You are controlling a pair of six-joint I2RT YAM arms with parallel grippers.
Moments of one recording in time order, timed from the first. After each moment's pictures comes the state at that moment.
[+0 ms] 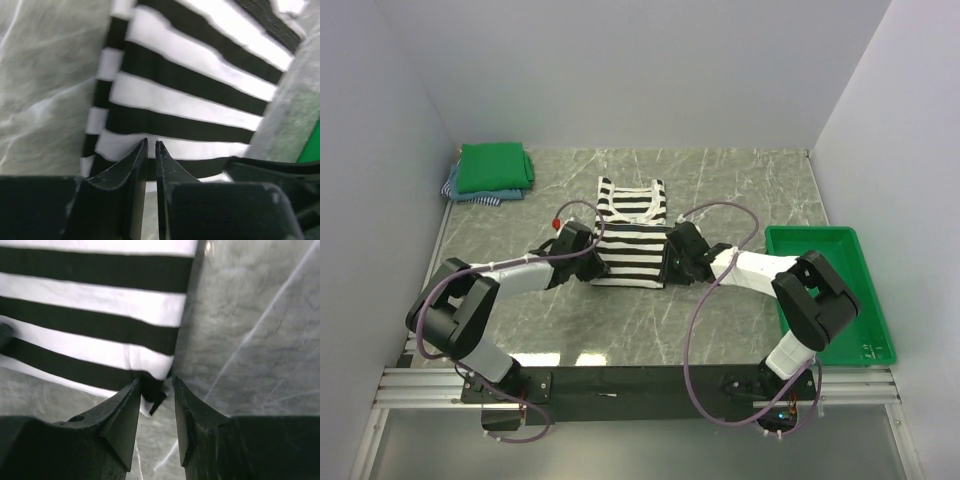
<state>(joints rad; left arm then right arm) -0.53 1.55 0.73 0.00 0.01 -1.00 0.66 1.62 0.83 -0.20 0.02 0.71</state>
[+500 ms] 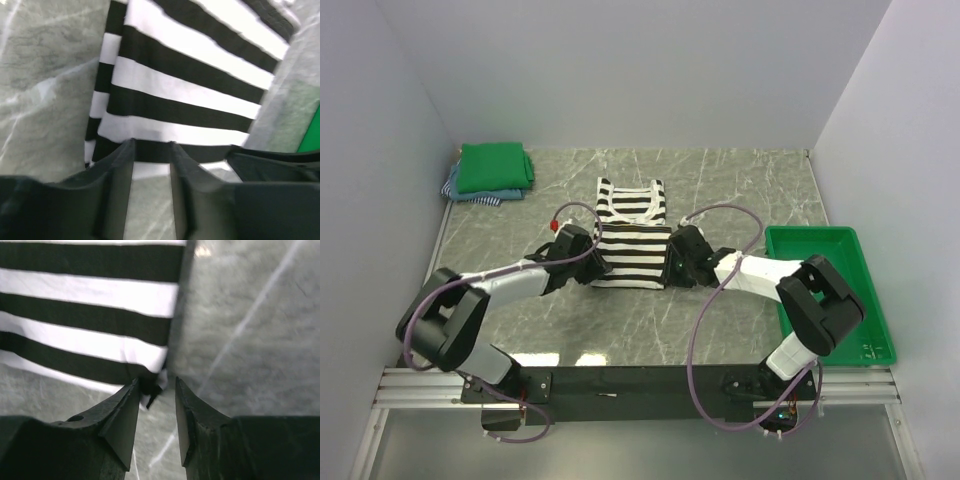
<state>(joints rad) -0.55 1.50 0.67 0.02 0.01 -1.02 0.66 1.60 0.79 -0.15 0.02 0.72</state>
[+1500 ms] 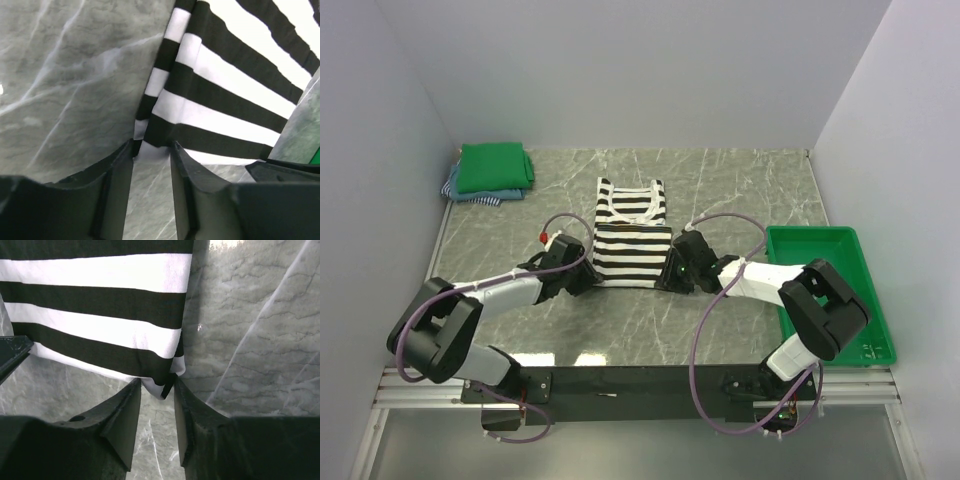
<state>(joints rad) -0.53 1.41 0.58 -0.06 -0.03 -1.06 0.66 1.55 0.70 -0.05 -0.07 0.85</state>
